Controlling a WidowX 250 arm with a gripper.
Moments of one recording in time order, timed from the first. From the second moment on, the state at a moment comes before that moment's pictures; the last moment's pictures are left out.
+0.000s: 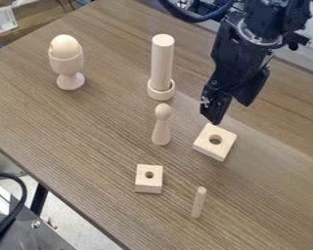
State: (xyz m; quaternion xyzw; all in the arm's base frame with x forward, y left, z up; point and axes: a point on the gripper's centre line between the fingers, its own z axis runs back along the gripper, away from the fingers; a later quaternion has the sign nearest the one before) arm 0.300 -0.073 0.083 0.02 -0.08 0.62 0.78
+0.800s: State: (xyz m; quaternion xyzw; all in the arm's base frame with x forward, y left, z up) arm 0.320 -0.082 0.064 -0.03 -0.07 0.67 0.74
